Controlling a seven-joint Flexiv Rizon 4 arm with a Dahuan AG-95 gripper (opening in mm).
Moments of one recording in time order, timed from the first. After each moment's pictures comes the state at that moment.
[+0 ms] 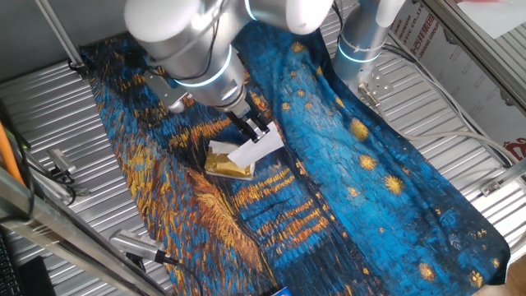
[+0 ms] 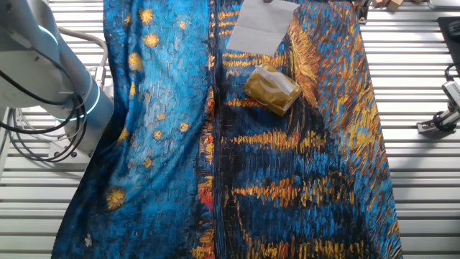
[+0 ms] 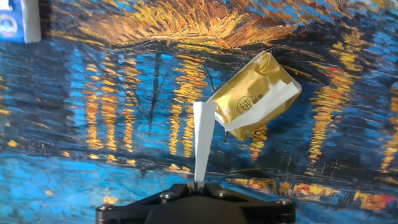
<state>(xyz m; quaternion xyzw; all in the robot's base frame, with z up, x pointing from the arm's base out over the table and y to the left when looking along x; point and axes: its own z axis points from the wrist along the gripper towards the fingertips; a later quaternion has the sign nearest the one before) 0.440 0.182 0.271 0.08 -0.98 -0.02 0.15</state>
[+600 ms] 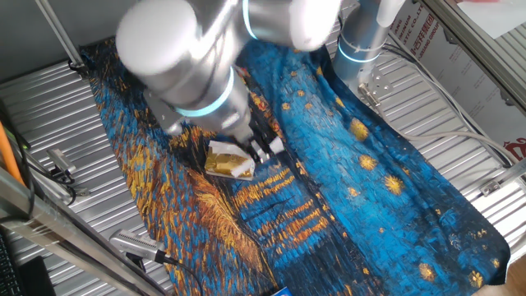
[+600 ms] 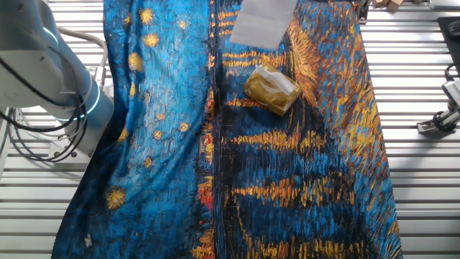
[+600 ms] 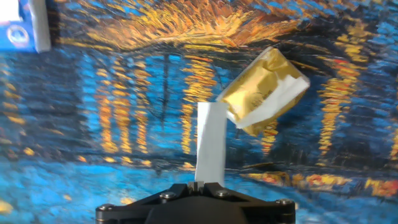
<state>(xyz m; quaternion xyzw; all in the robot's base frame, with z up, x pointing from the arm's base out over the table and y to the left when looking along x) 0.454 0.243 0.283 0.02 -0.99 0.00 0.17</state>
